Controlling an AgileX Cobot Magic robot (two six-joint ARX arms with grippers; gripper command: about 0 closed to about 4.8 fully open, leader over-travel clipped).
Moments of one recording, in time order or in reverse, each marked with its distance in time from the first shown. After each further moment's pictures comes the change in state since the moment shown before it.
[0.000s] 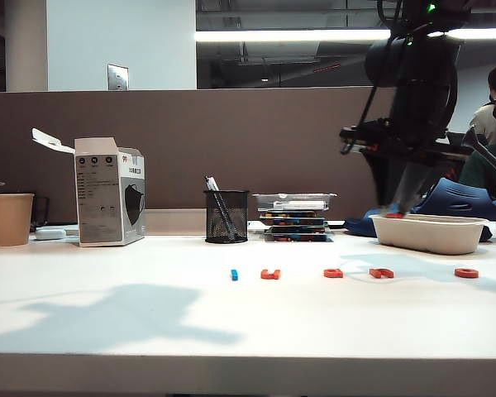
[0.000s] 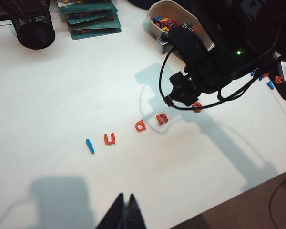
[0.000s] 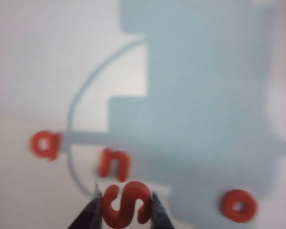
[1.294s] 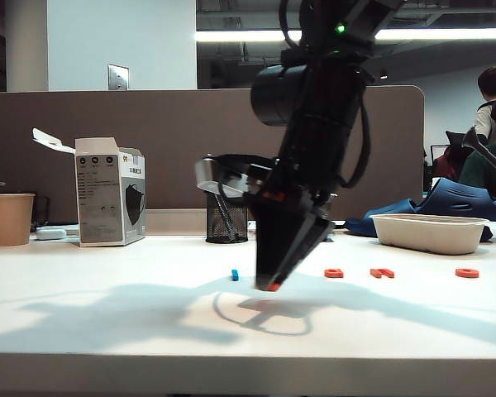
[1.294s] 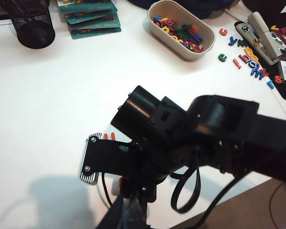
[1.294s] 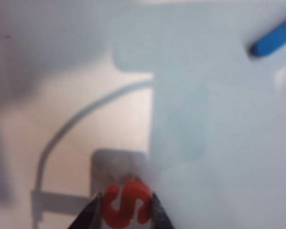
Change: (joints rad) left arm 0.000 0.000 0.000 -0.001 0.000 0.000; right arm 0.373 0.003 -0.241 0.176 -0.161 -0.389
